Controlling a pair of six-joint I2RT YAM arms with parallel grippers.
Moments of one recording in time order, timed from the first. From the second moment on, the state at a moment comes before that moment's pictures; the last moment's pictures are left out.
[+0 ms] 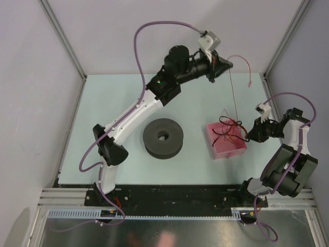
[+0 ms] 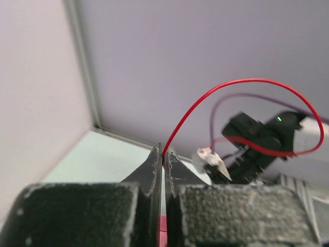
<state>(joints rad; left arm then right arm) -0.86 2.02 2.28 -0.12 0.39 -0.13 -0.55 1.42 1.03 -1.03 -0.87 -0.99</state>
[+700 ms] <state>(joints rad) -0.76 1.90 2.40 -0.19 0.11 0.03 -0.55 1.45 1.03 -1.02 -0.81 -1.02</state>
